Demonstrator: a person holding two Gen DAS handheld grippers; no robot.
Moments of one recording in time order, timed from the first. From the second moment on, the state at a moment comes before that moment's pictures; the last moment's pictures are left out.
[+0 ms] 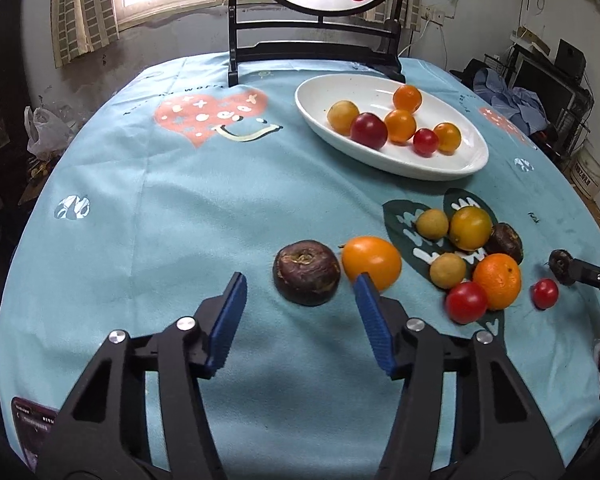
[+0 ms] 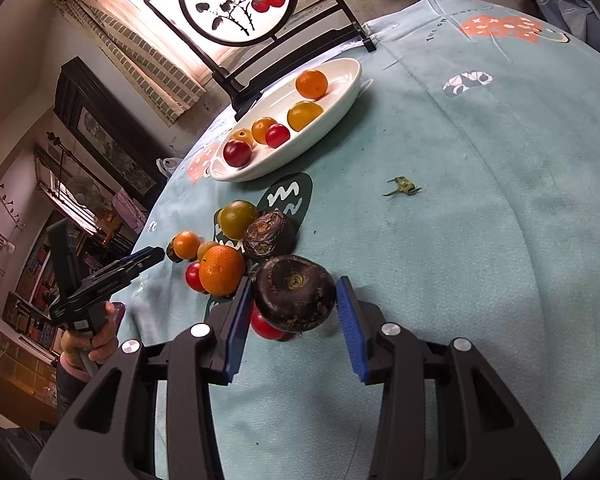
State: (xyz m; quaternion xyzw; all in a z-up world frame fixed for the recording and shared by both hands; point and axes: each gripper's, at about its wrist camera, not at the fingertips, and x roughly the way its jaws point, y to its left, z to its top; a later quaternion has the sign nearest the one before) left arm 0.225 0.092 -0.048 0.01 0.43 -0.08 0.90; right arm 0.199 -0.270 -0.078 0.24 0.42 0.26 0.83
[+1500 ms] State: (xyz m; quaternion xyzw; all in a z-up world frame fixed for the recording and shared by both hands) left arm 0.283 0.005 0.005 -0.03 0.38 -0.12 0.92; right arm 0.290 -0.224 -0.003 0.17 0.34 0.25 0.89
